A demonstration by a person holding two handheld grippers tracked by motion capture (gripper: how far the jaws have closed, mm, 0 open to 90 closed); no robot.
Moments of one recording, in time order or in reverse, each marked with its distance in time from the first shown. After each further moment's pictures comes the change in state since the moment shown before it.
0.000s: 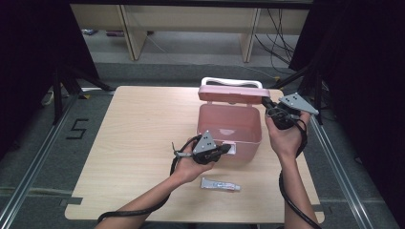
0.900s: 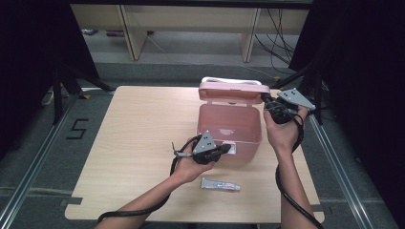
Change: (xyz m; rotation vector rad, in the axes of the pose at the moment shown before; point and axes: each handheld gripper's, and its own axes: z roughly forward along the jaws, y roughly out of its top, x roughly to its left) left arm 0.000 0.000 0.000 -0.001 0.001 -0.002; right arm -0.003 0.005 0.016 -0.020 -0.028 0.007
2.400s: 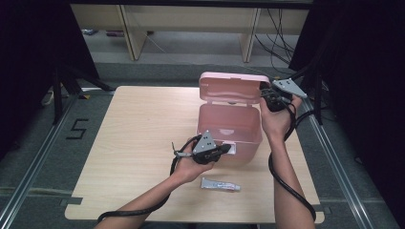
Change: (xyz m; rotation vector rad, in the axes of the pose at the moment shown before) left arm 0.000 0.000 0.000 -0.001 -0.002 -0.003; right arm -0.006 0.007 0.039 -0.002 -0.073 0.029
